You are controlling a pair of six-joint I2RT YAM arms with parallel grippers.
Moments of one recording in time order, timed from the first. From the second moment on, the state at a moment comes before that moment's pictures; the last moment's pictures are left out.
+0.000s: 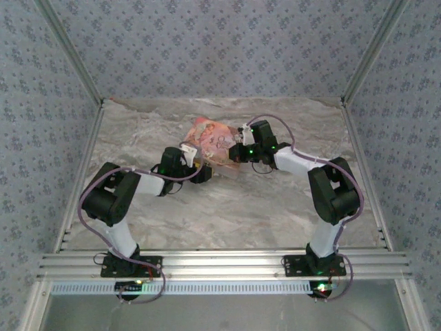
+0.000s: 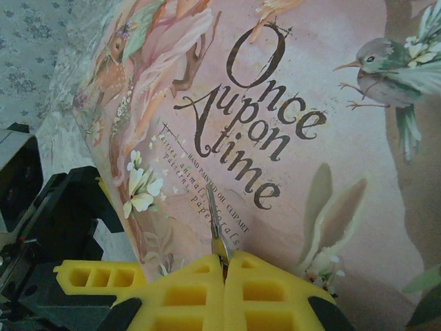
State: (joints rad) left arm -0.45 1.77 0.68 0.51 0.44 -0.29; right arm 0.46 1.79 1.12 -0.08 -0.49 0.45
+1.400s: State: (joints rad) left arm -0.48 1.84 0.72 0.52 0.43 -0.36; right arm 0.47 1.78 1.12 -0.08 -0.46 0.44
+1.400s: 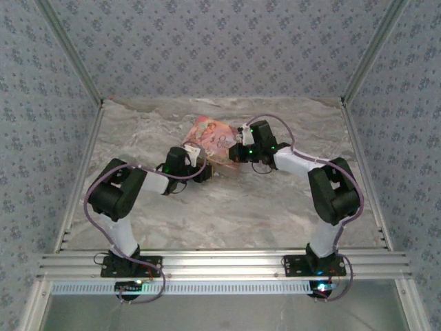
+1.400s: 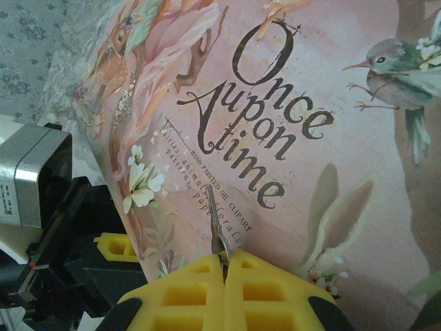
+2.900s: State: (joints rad) left arm -0.59 1.62 0.75 0.17 0.50 -0.62; right arm 0.76 1.52 0.53 0.39 -0.20 0.24
